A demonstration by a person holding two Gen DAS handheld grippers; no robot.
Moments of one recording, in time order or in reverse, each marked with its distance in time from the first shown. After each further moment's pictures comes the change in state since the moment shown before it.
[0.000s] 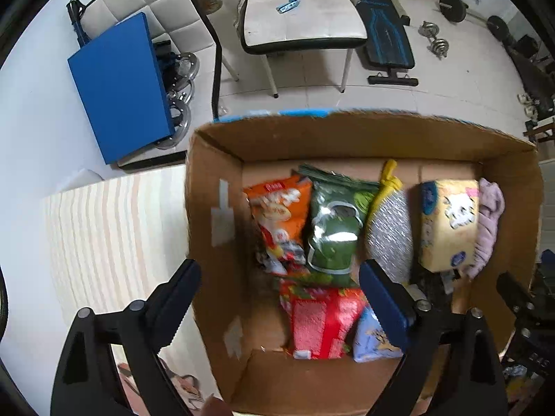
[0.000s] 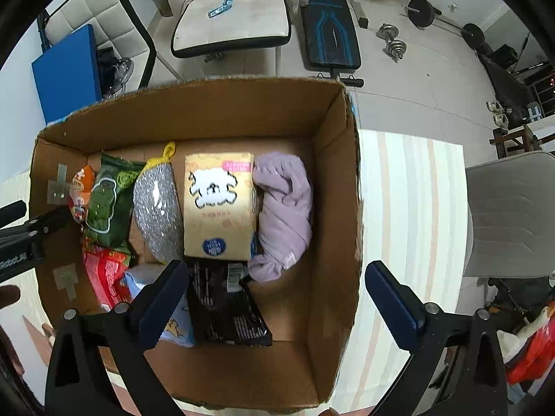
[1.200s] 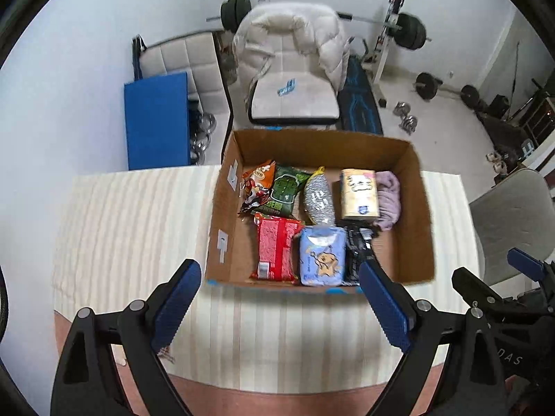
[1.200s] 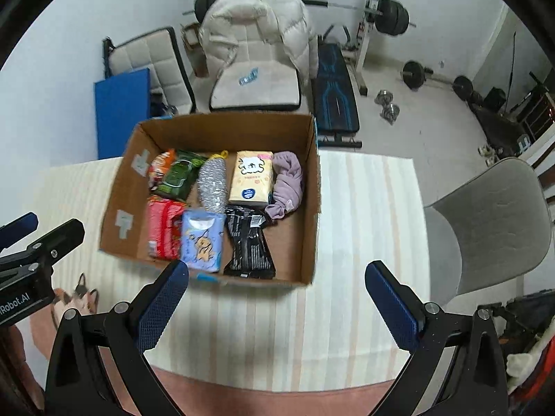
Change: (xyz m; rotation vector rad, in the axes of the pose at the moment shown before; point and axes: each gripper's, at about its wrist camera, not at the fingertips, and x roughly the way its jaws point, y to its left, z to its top) left arm -0.160 -0.030 -0.195 -0.093 -0.413 -0.048; right arm -0.152 -0.010 -0.171 -0.071 -0.361 0.055
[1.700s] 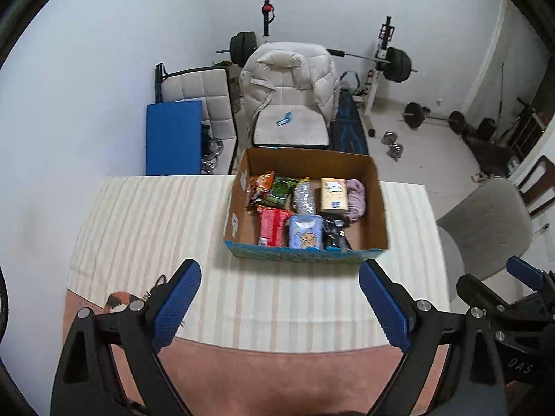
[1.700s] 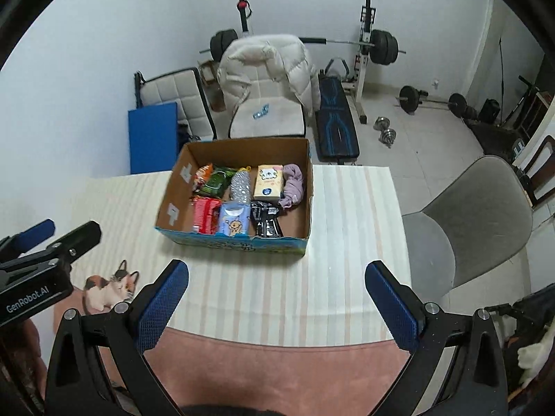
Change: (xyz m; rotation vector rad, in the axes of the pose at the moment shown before) left arm -0.139 -0.003 -0.073 -0.030 -0.131 -0.029; right arm -0.158 -0.005 -0.091 0.014 -0.150 0.058
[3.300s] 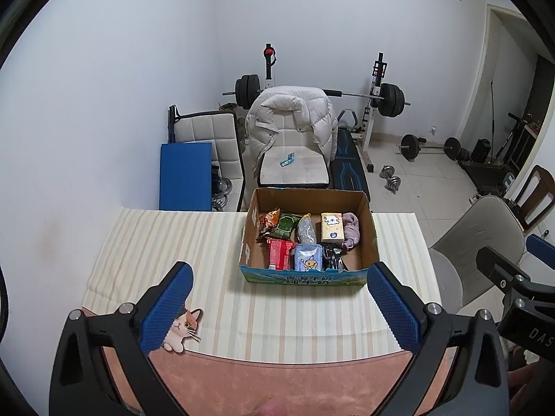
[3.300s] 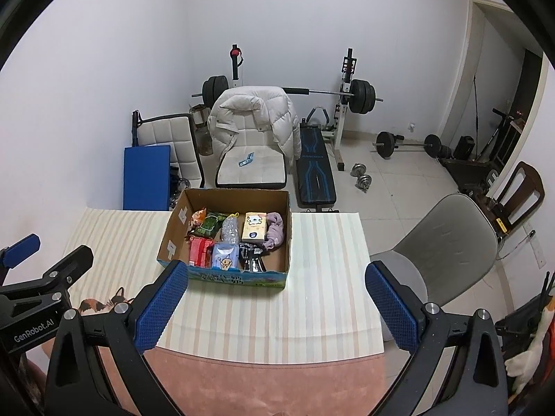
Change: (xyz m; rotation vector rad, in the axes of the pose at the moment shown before) left arm -0.077 0.005 -0.017 0.006 -0.173 0.032; right arm -0.092 0.009 0.009 -0.047 -0.193 -0.074
